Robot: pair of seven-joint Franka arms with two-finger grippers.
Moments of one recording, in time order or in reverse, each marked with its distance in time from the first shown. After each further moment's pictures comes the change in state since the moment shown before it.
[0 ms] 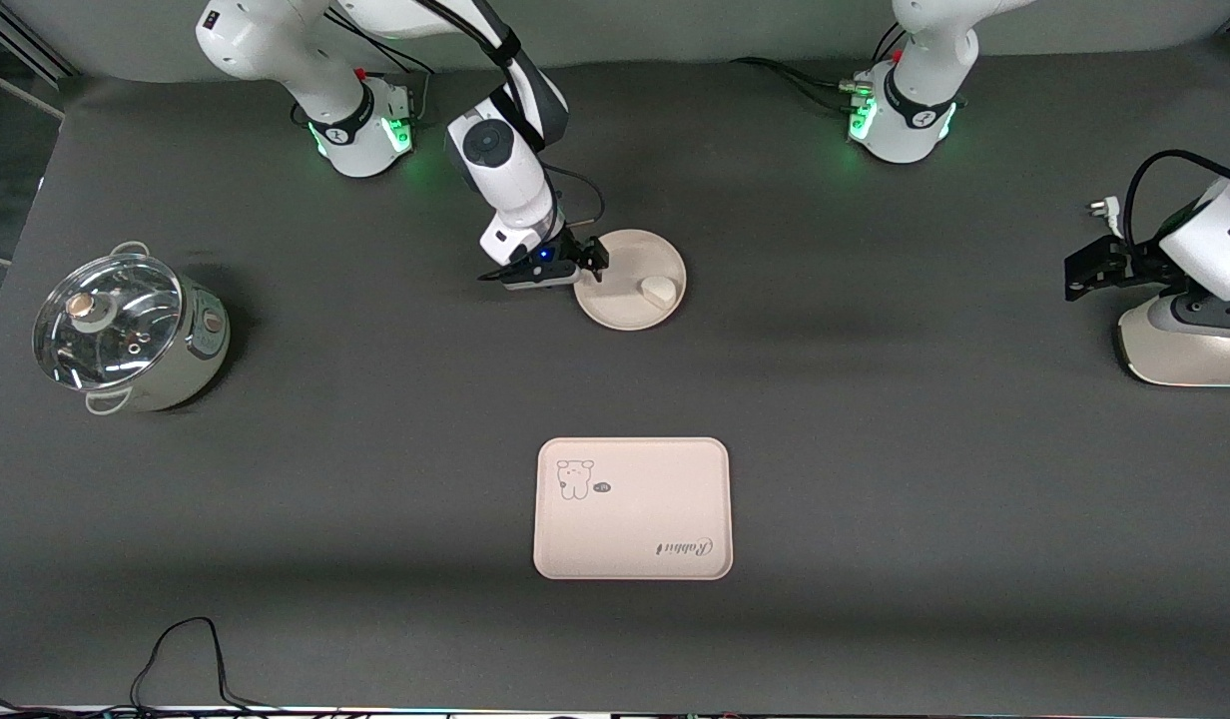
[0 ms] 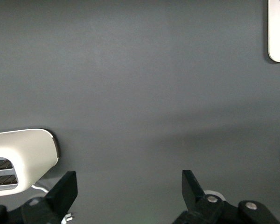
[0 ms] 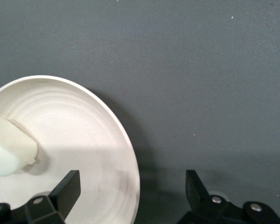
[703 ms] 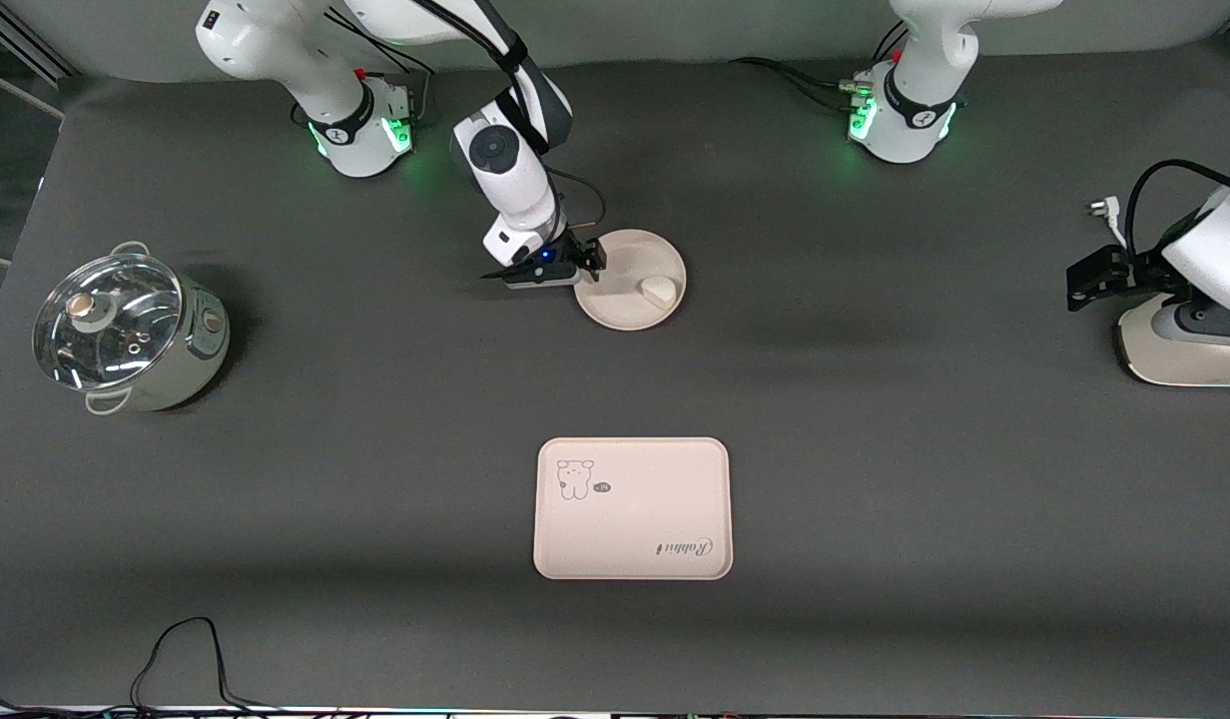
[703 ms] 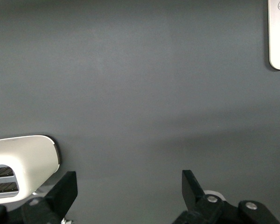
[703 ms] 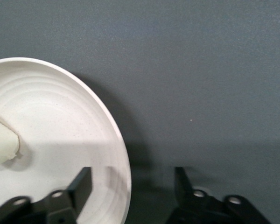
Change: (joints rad) left arm -0.227 0.014 0.229 0.006 -0.001 0.034 0.001; right arm 0.000 0.028 0.020 0.000 0.041 -0.002 0.000
